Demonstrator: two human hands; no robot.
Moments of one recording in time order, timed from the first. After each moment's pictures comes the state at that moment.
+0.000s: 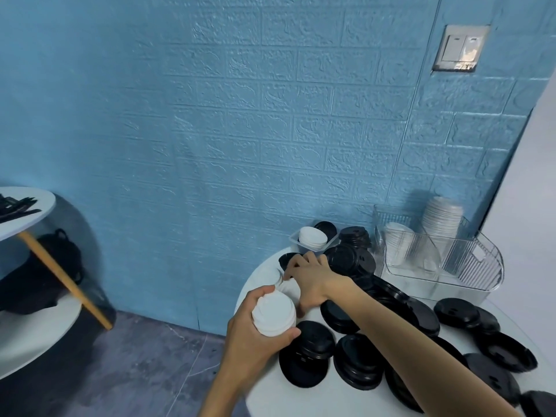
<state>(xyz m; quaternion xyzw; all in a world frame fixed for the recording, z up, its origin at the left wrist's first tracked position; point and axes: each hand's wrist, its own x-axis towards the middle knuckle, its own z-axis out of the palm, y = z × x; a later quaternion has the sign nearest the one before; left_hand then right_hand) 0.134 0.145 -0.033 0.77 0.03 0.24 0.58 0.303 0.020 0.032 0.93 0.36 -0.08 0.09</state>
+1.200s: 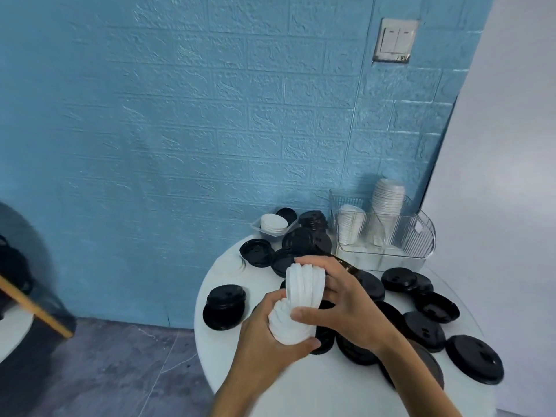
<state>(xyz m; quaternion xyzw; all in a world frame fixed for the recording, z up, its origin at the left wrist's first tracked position) 0.113 0.061 -0.028 0.80 -0.05 0.16 0.58 0.151 -0.111 0.061 0.75 0.31 -0.01 -0.59</state>
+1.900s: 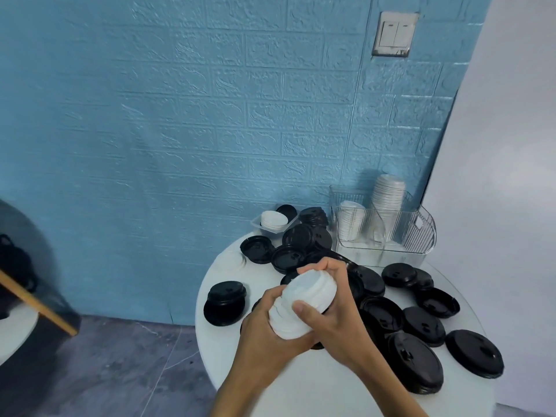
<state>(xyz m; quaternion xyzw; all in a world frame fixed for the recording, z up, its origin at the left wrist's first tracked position) 0.108 0.054 -0.019 0.78 -0.03 0.15 0.60 0.134 -0.089 0.031 0.67 0.25 0.06 -0.70</state>
